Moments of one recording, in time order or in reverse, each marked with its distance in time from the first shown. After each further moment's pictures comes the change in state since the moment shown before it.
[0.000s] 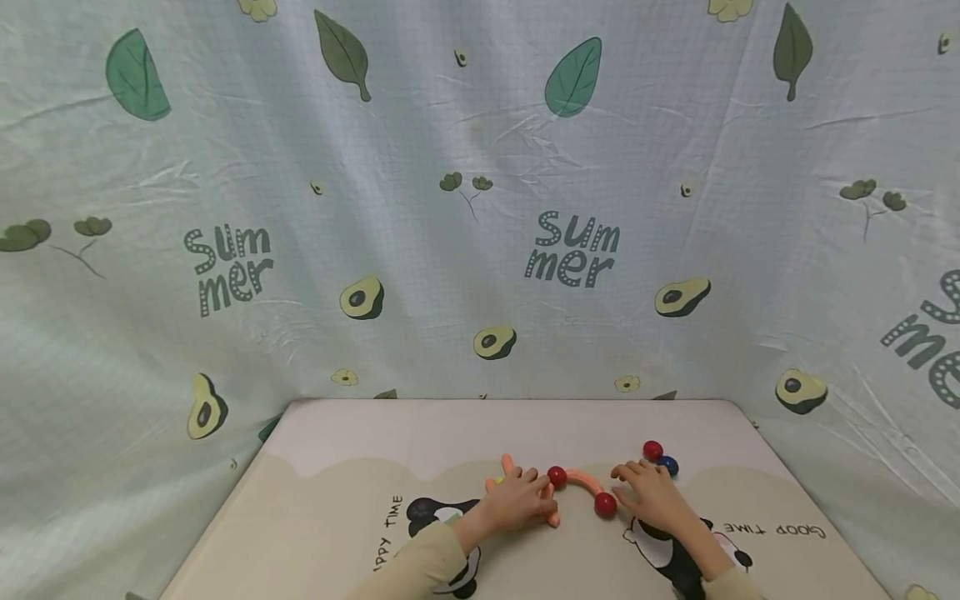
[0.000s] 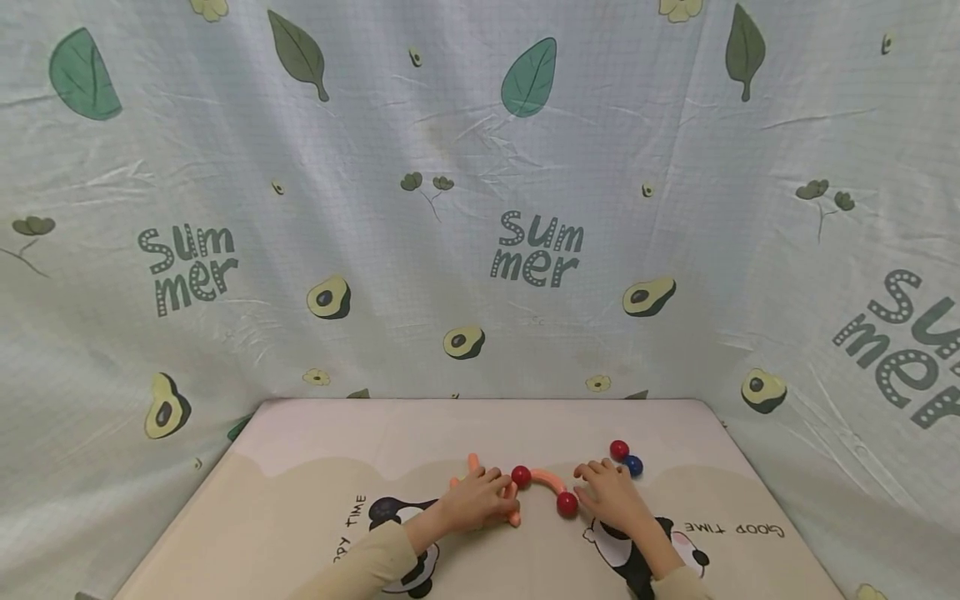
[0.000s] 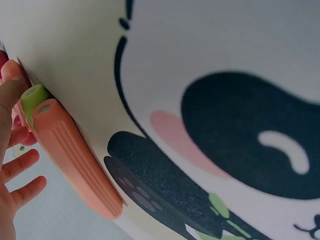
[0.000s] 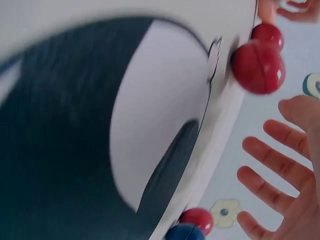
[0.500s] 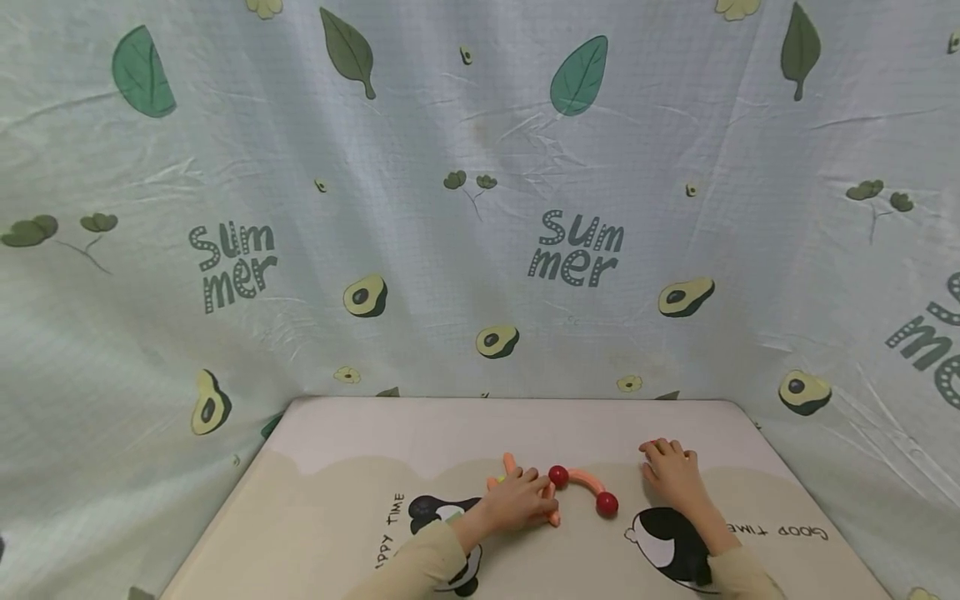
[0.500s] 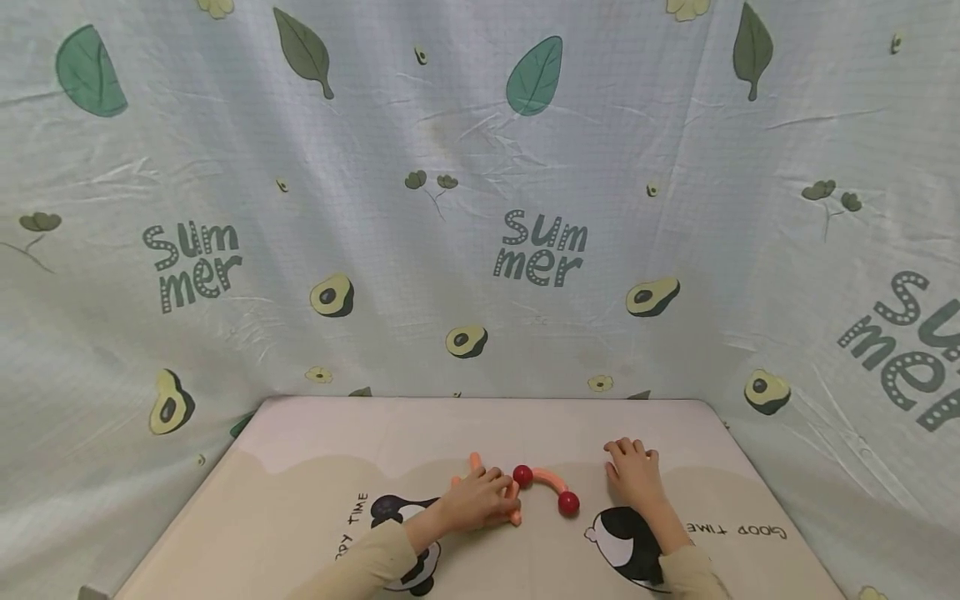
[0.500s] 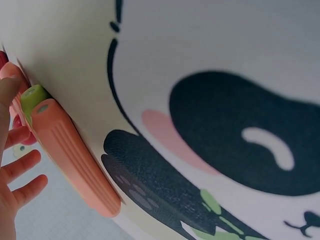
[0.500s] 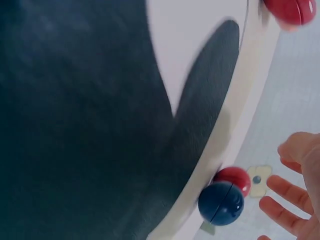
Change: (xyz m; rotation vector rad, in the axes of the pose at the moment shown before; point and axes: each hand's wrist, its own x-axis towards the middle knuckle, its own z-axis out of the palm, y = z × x) left_hand -0.004 0.001 0.000 -0.025 0.027 -0.002; right_hand 0.007 0.039 0.002 -0.117 0.228 0.104
